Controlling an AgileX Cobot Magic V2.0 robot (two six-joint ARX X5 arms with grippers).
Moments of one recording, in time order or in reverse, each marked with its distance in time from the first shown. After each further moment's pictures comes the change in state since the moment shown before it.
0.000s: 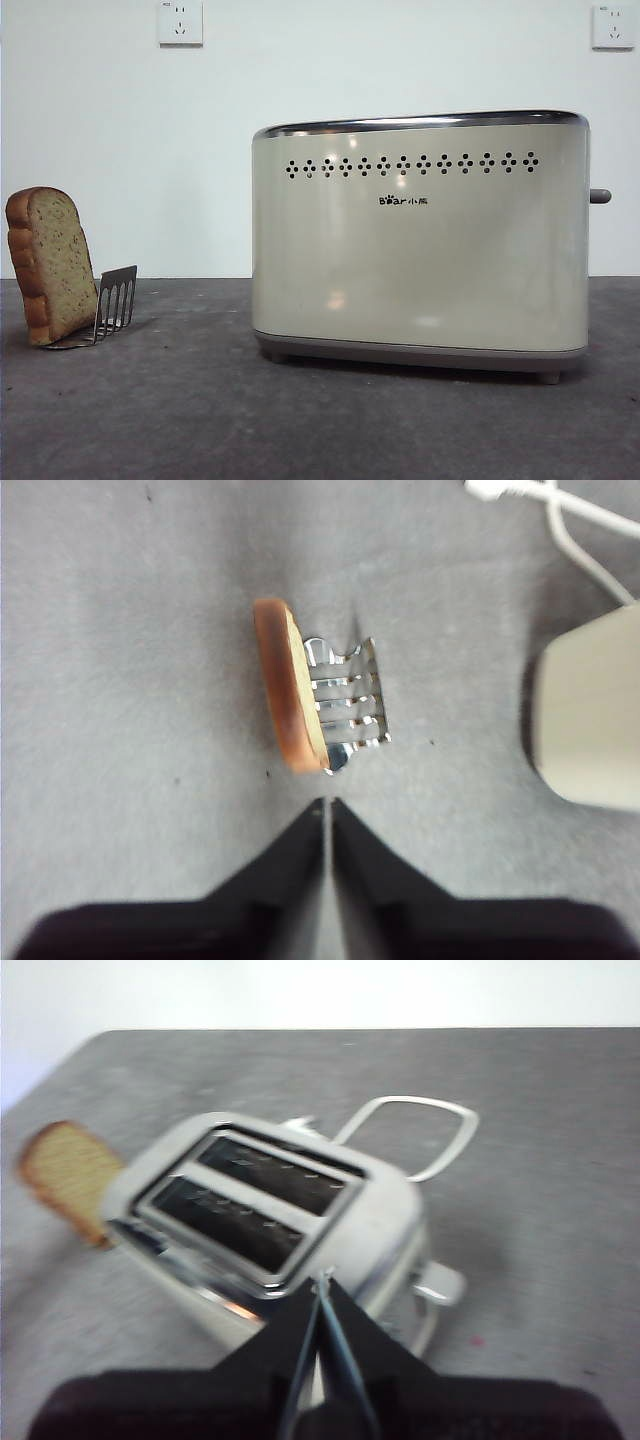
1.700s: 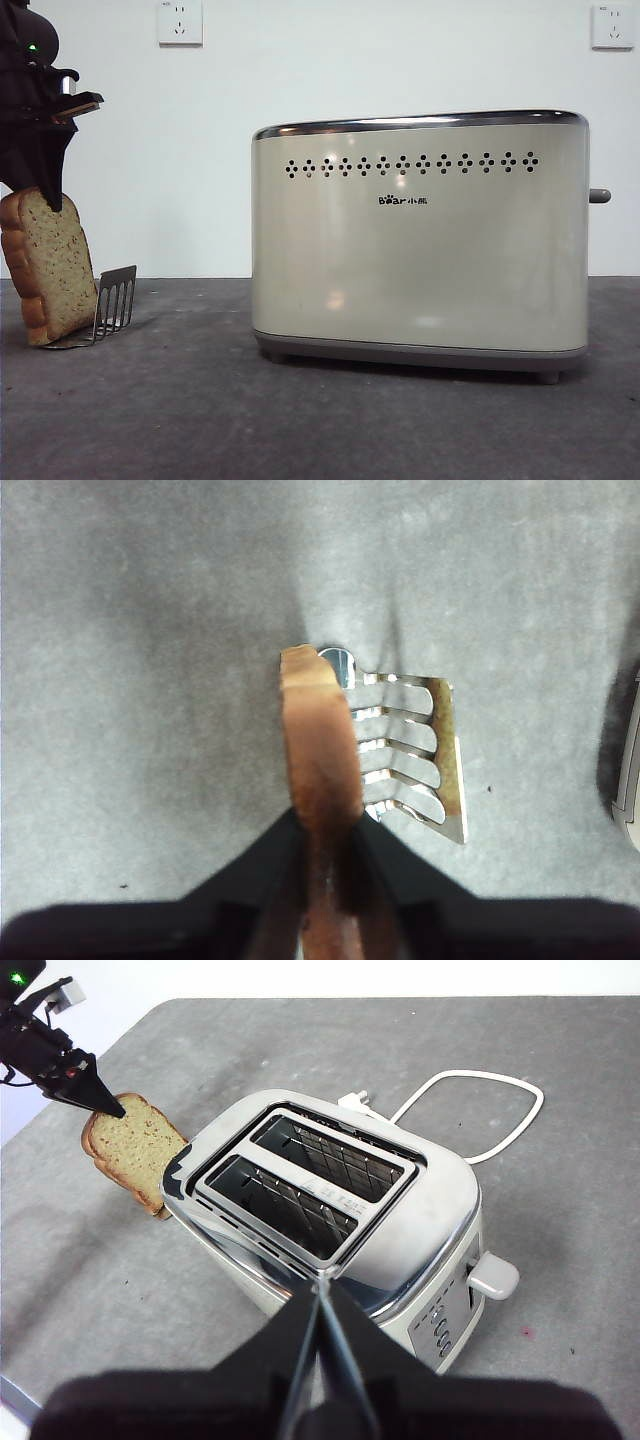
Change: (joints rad) left arm 0.078 0.438 0.062 0.102 0.142 0.093; right arm 0.000 0.062 0.064 -0.076 -0.088 -0.034
